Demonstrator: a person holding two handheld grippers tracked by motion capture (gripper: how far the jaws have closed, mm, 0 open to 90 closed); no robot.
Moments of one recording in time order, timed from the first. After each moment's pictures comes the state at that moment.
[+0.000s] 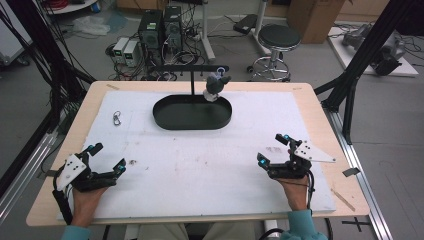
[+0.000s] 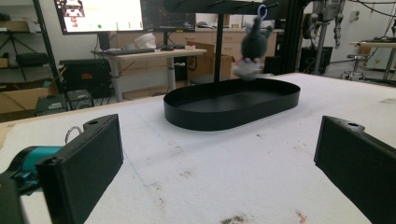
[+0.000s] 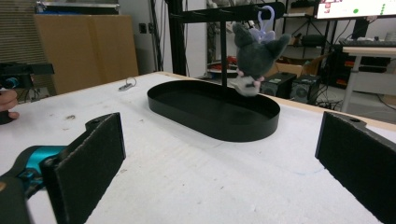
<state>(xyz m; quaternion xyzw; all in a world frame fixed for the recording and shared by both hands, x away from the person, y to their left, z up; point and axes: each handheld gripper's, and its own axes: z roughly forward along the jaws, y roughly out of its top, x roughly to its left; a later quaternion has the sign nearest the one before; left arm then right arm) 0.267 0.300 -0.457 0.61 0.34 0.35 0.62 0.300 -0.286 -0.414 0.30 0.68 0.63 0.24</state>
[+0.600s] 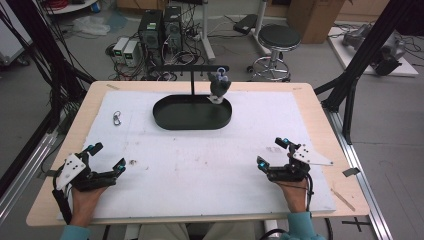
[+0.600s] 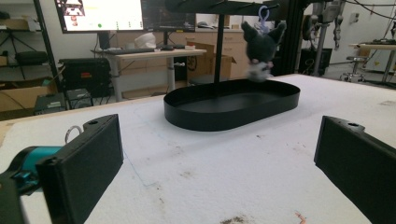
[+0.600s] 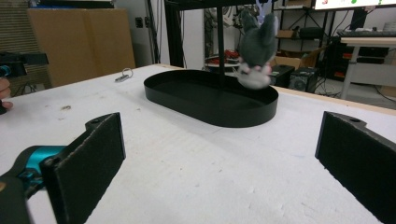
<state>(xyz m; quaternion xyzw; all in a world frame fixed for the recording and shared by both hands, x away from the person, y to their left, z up) 0.268 0.301 -0.455 0.62 0.35 0.35 0.62 0.299 -0.289 -0.429 0.31 0.68 0.62 0.24</state>
